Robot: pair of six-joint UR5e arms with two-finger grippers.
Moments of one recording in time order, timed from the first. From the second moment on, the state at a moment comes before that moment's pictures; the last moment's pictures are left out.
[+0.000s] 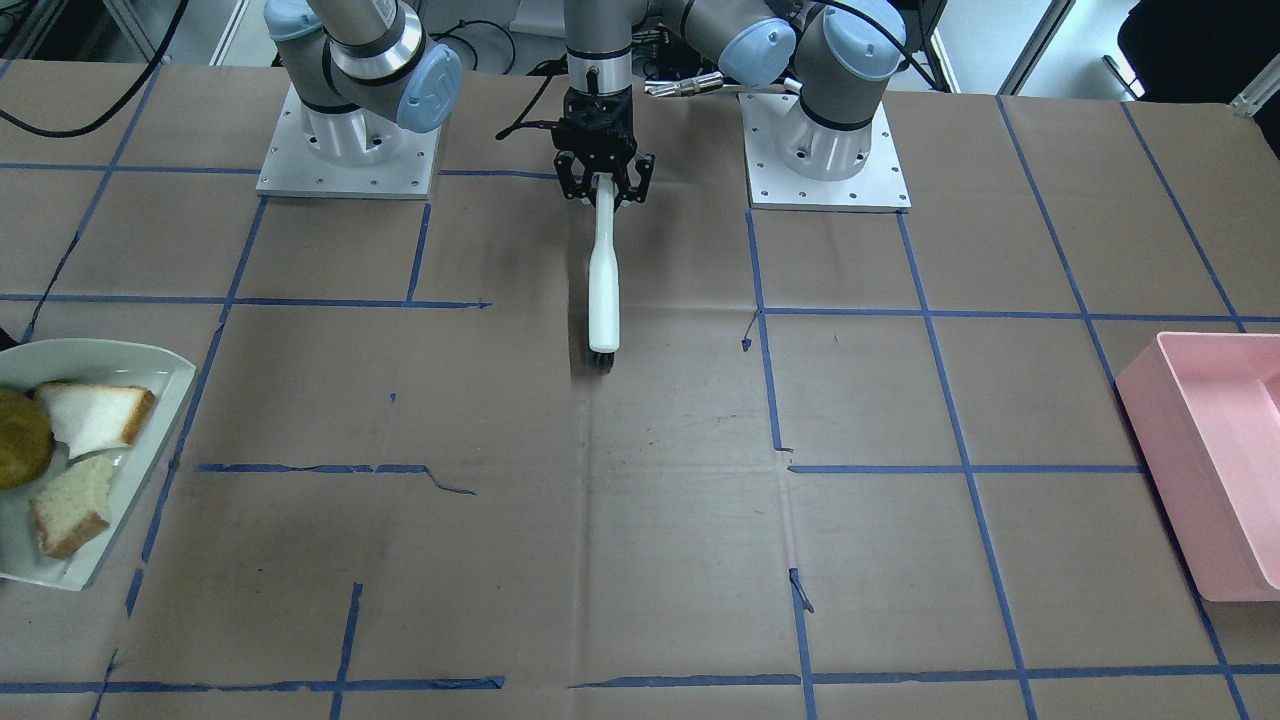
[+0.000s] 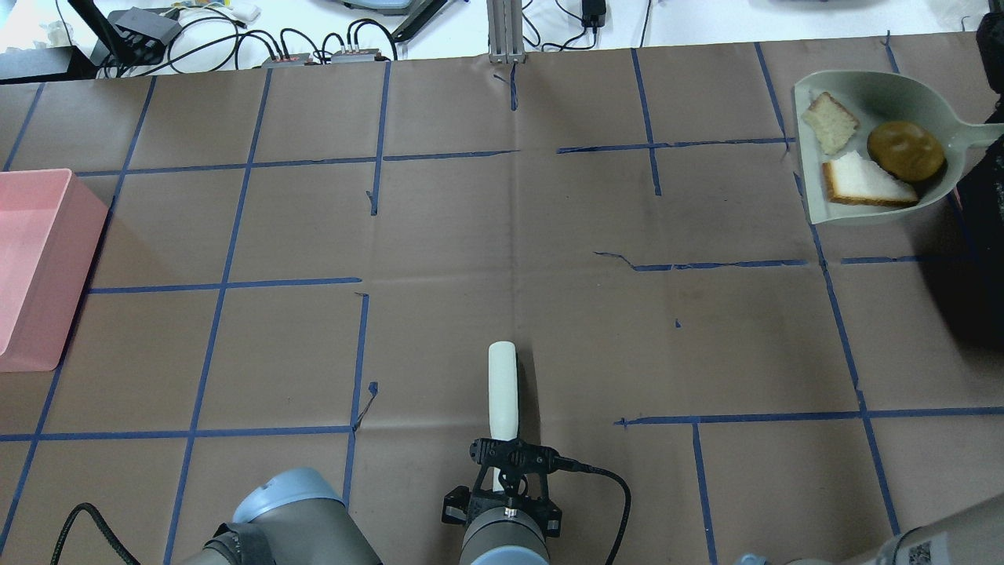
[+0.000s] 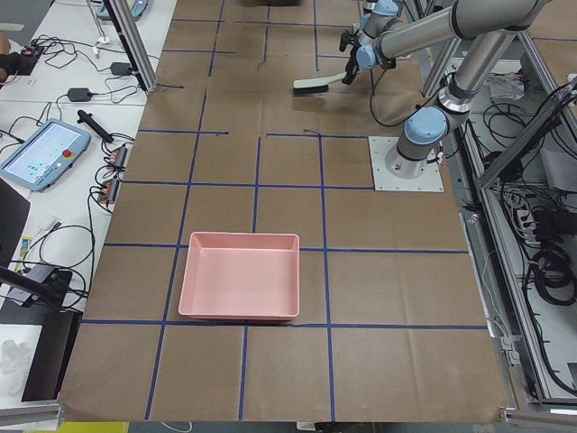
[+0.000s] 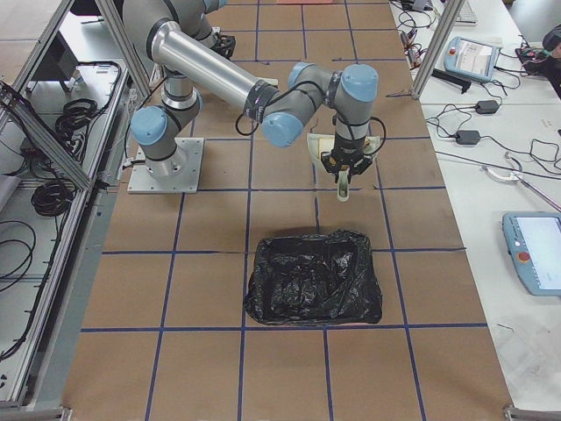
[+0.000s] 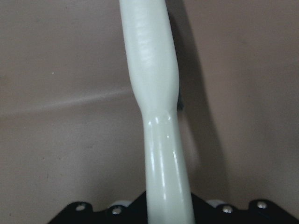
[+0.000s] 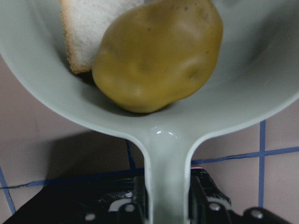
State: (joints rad) left arm -2.46 -1.56 -2.38 -0.62 1.85 -0.70; right arm 1.01 -1.27 1.48 -1.89 -1.66 -2.02
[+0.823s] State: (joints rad) left arm -2.50 -1.61 -2.39 -0.54 1.89 -0.71; right arm 0.85 -1.20 1.39 -1.87 -1.66 -2.30
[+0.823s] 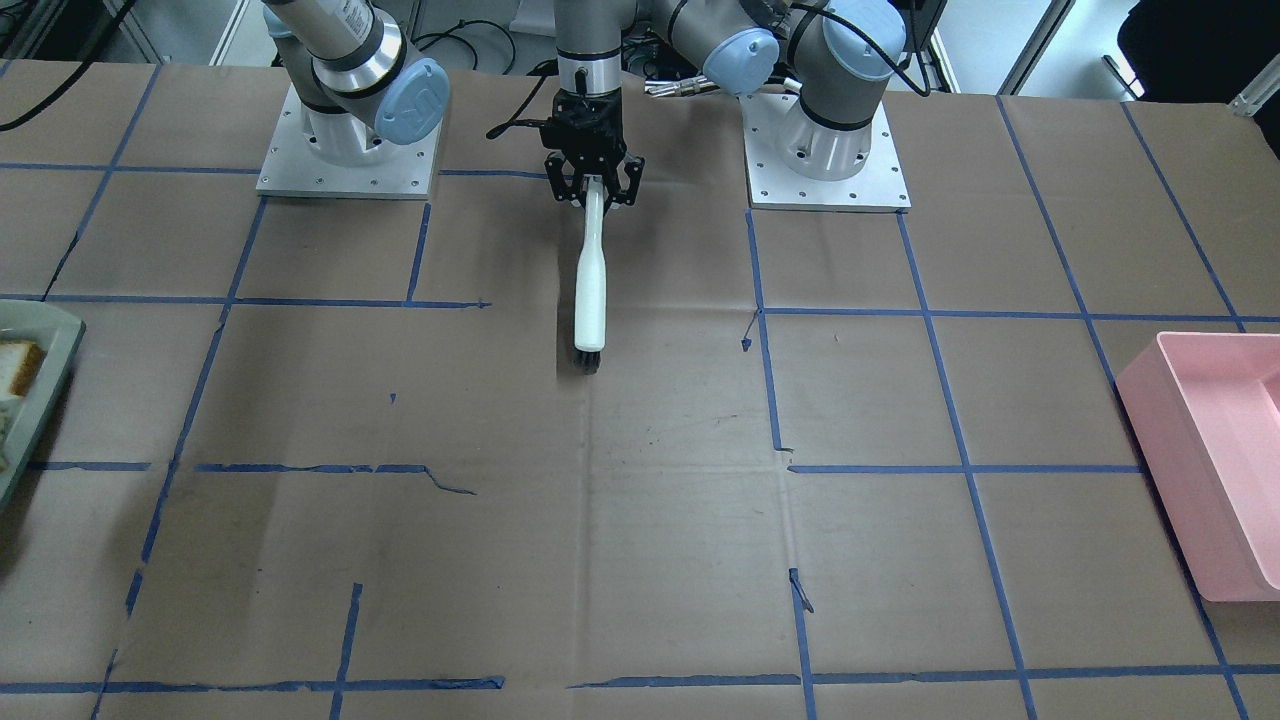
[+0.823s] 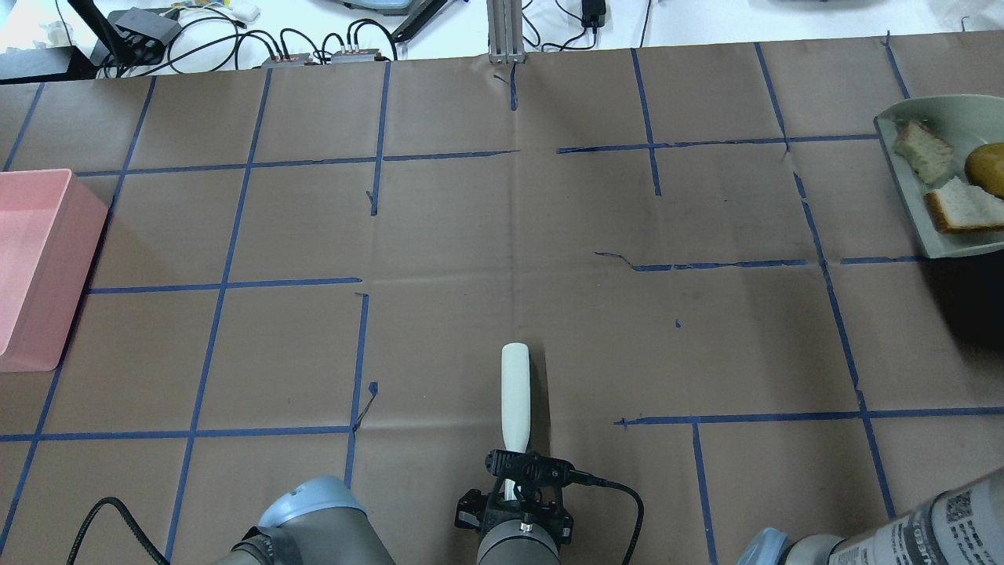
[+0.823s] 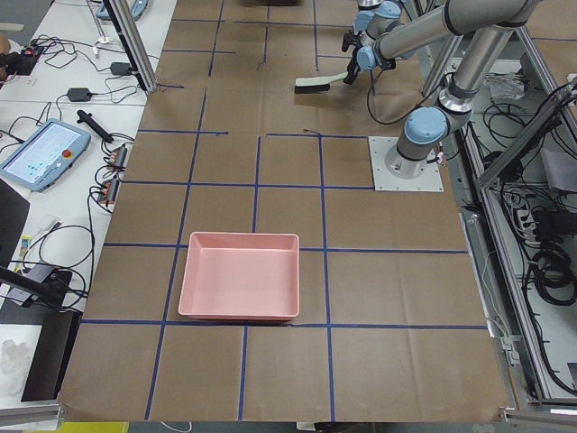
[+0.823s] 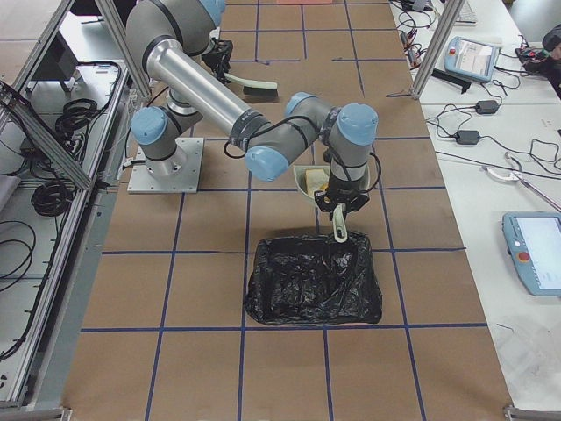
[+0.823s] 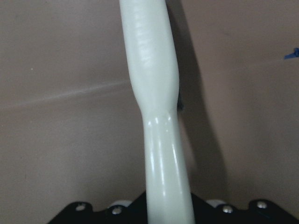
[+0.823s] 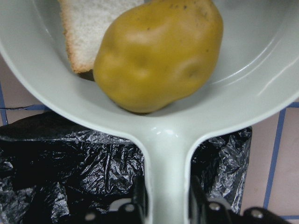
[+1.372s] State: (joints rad) left arm -2.53 -1.65 -2.38 -0.54 1.90 -0.76; right arm 0.71 -1.20 1.35 -1.87 -1.66 -2.47
